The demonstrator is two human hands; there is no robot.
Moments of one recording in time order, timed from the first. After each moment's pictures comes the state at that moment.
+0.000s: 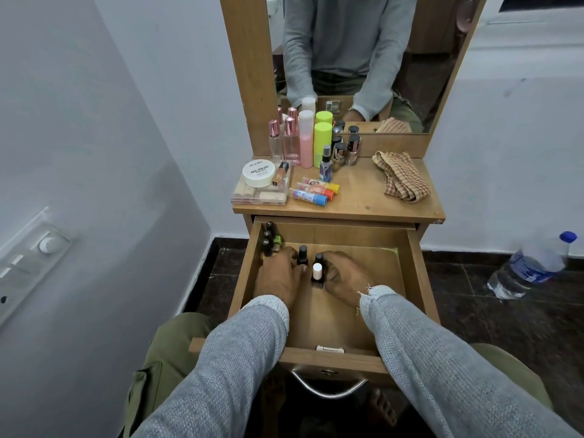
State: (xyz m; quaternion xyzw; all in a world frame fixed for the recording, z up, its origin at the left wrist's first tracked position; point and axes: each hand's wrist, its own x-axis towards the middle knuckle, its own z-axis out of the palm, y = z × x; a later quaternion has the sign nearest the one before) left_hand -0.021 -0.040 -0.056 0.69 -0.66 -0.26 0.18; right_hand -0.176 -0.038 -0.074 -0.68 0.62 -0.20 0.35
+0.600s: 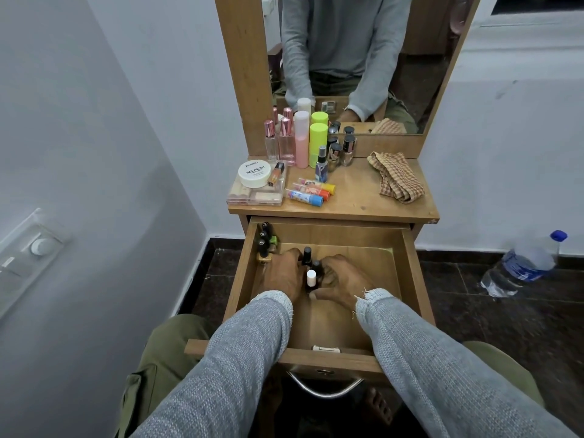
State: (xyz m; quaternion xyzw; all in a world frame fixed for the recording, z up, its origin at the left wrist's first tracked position) left_hand -0.036 -0.051 -0.055 0.68 -0.69 -0.24 0.11; right_hand -0.179 -0.028 -0.067 -0.70 0.62 -0.18 0.31
